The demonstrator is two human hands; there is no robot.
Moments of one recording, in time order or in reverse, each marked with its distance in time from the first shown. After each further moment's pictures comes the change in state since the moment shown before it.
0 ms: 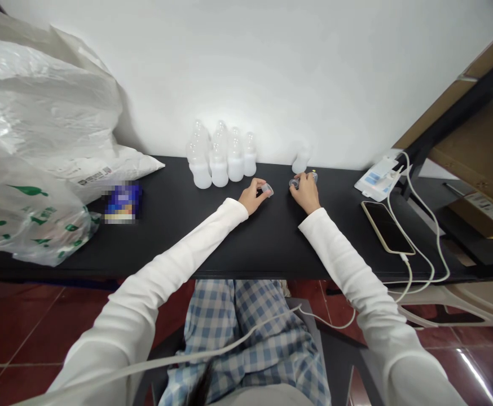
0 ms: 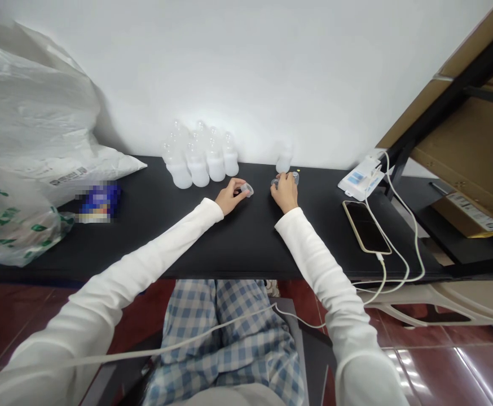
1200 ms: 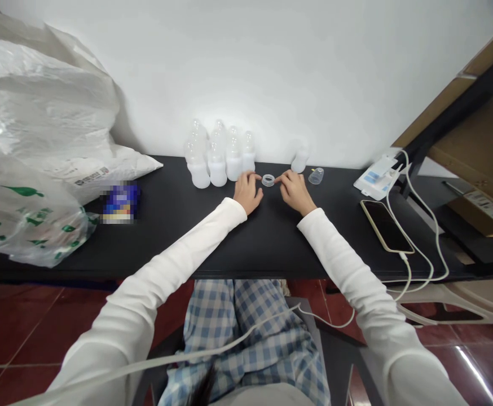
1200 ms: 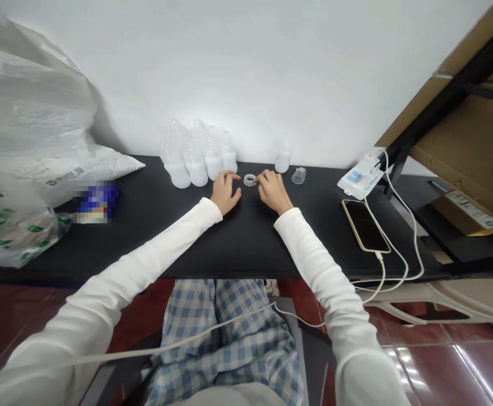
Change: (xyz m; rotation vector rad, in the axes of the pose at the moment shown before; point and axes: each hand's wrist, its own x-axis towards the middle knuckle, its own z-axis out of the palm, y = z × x) left_hand -0.004 0.006 -0.004 0.467 0.205 0.138; right_hand -0.010 -0.028 -0.019 0.015 -0.064 -0.473
